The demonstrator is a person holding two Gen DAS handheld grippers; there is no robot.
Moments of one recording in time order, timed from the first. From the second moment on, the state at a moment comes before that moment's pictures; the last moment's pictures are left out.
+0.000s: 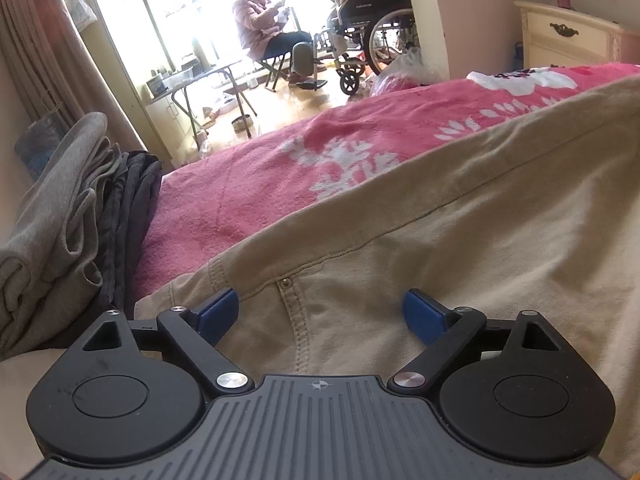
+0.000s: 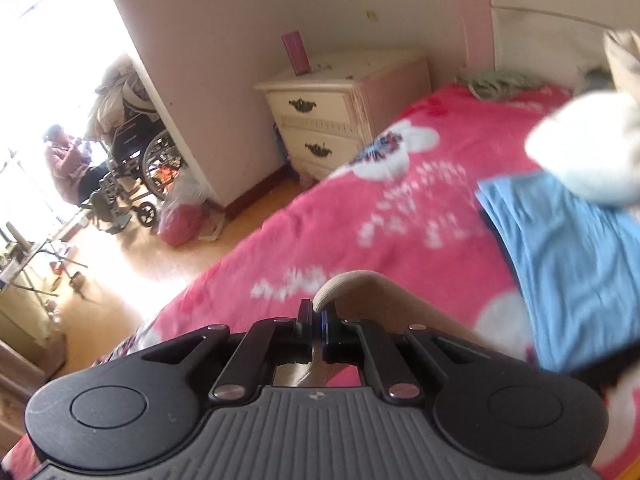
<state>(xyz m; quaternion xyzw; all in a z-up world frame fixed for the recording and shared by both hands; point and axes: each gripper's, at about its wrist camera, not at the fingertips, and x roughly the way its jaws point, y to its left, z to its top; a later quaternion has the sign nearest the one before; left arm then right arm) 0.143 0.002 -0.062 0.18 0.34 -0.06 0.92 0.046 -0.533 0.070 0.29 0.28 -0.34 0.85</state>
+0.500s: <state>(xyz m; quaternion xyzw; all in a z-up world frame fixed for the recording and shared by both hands) 0.145 0.000 -0.063 0.19 0.34 -0.05 0.92 0.183 -0.556 -0.011 0.24 0.34 -0.36 0.83</state>
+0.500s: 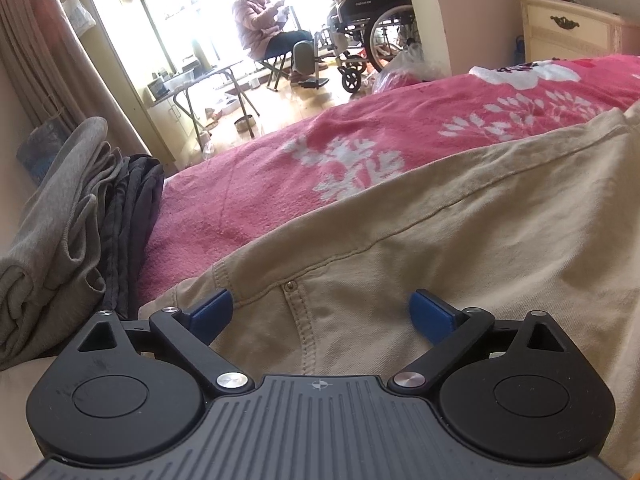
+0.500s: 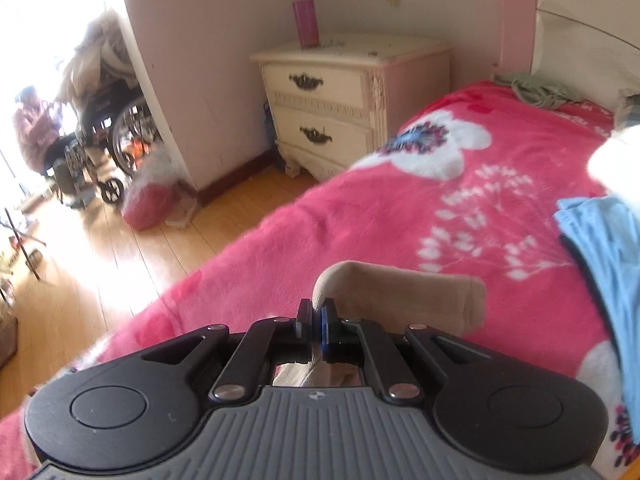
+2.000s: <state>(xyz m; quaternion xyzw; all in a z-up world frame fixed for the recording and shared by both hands) 0.056 -0.244 -0.009 0.34 0.30 -0.34 0.82 0.006 -0.658 -0.111 0.64 0.15 -0.26 0.71</state>
